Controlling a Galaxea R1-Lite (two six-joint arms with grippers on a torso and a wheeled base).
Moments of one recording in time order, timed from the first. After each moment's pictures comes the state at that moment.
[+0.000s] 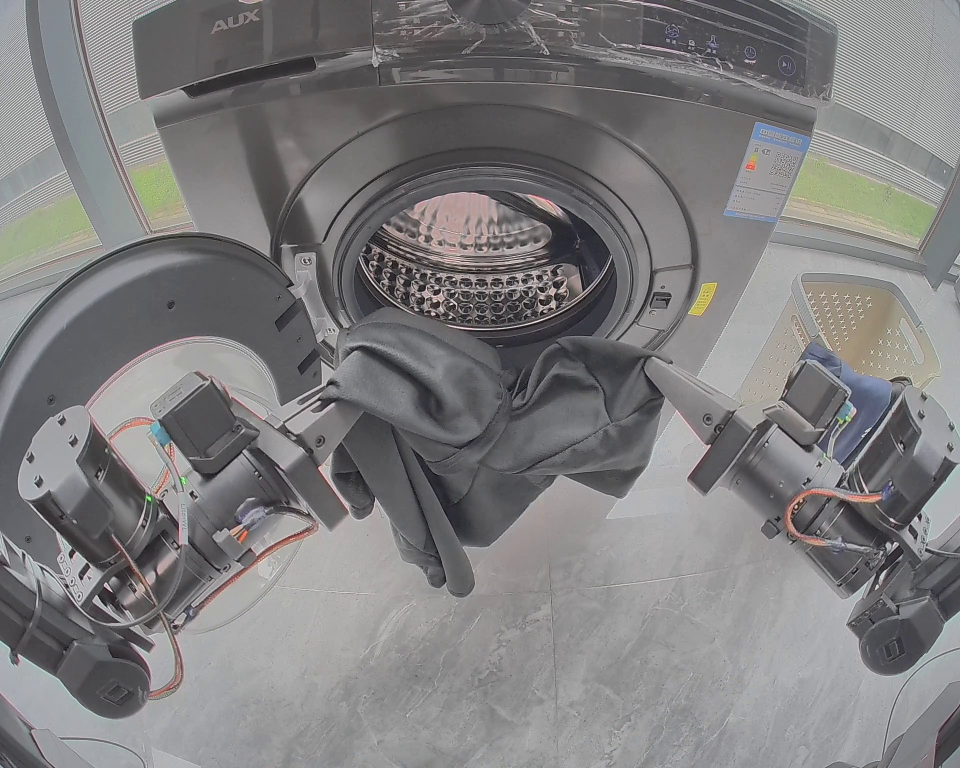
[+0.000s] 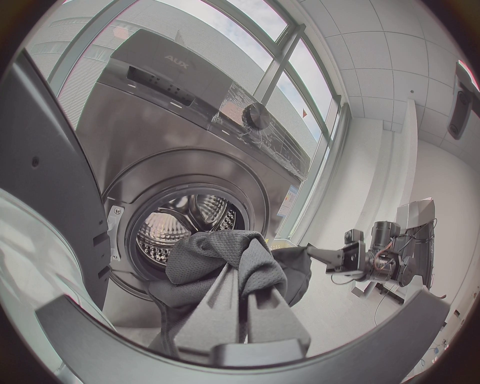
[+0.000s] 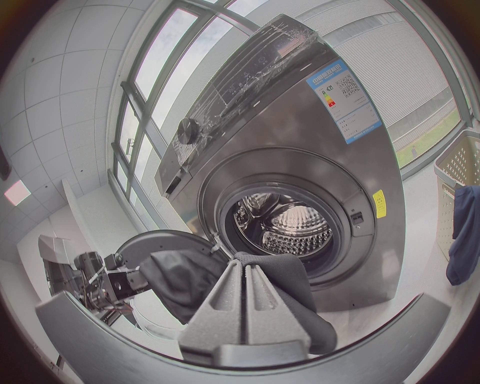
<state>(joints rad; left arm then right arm) -0.58 1.65 -0.39 -1.55 -0.13 -0.16 0.65 1.70 -0.46 -1.52 0.00 0.33</state>
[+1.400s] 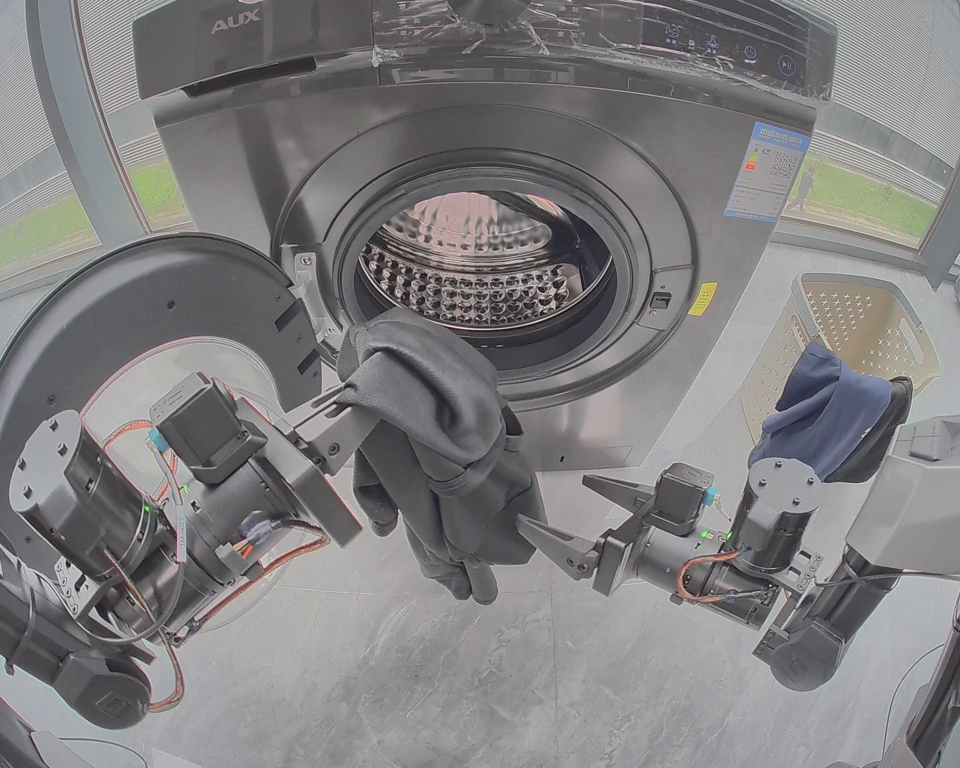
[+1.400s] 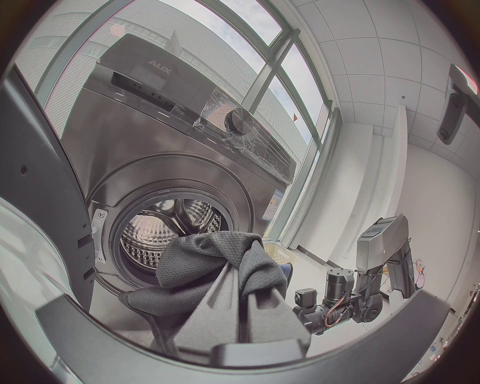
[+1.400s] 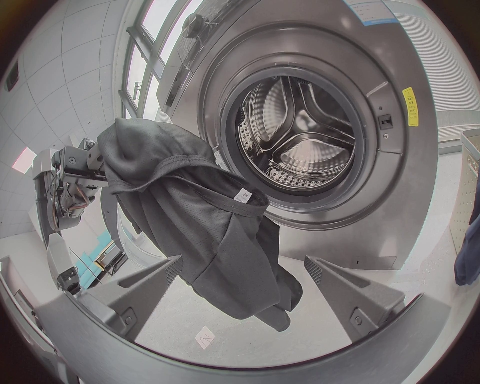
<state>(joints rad) -0.64 1.62 -0.39 -1.55 -0.14 -0.16 0.64 2.05 -0.48 -1.54 0.19 0.19</state>
